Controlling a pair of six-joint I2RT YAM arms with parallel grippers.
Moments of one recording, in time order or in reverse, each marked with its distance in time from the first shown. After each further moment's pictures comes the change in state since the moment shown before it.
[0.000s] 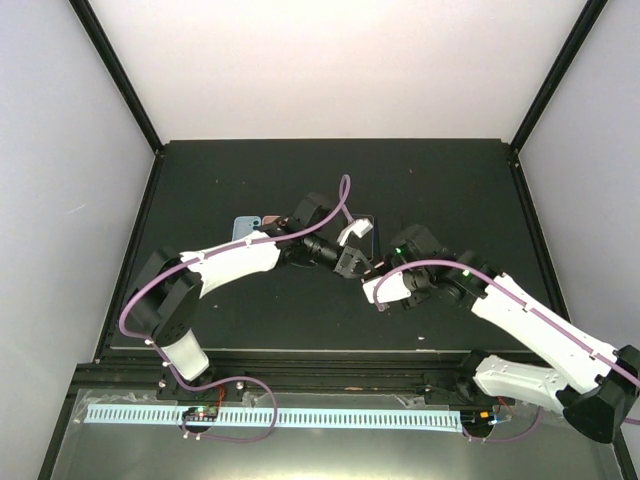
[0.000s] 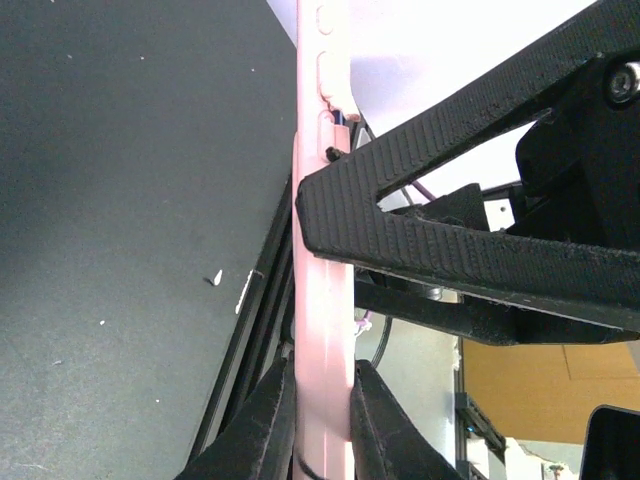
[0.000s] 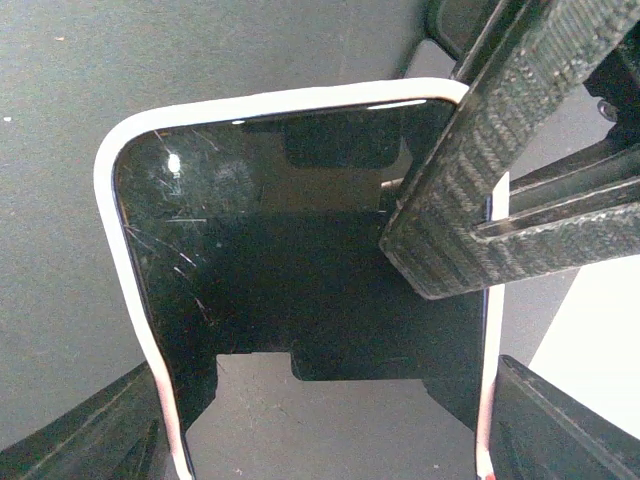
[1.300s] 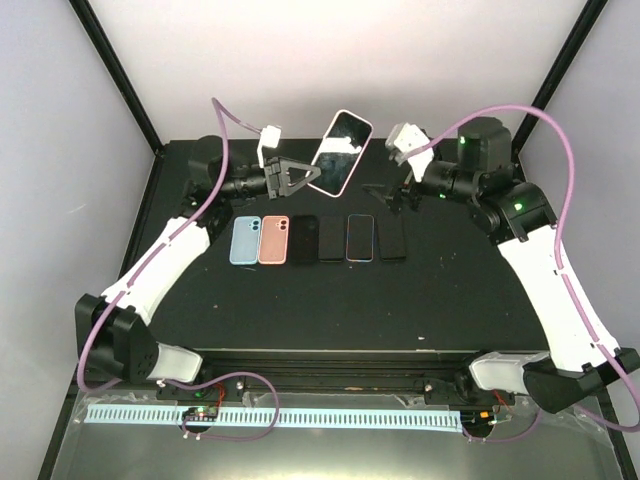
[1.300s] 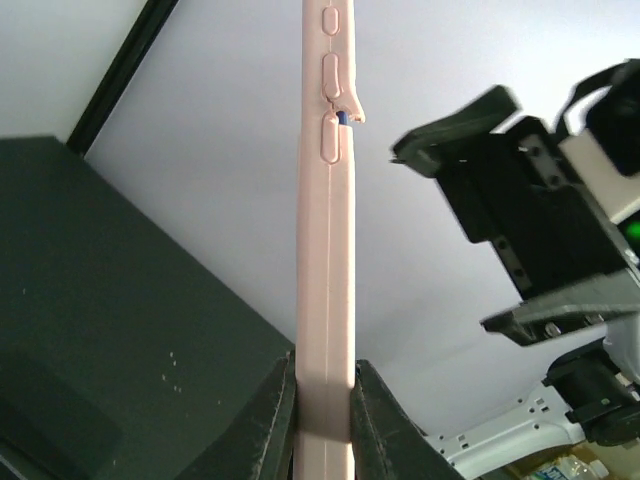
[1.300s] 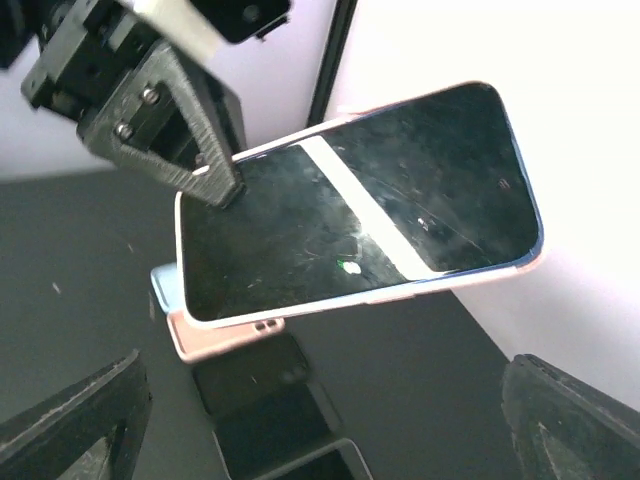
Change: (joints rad) left arm 0.411 -0.284 0.085 0.318 0.023 -0.222; right arm -0.327 0.218 0.648 0.164 -0.557 0.795
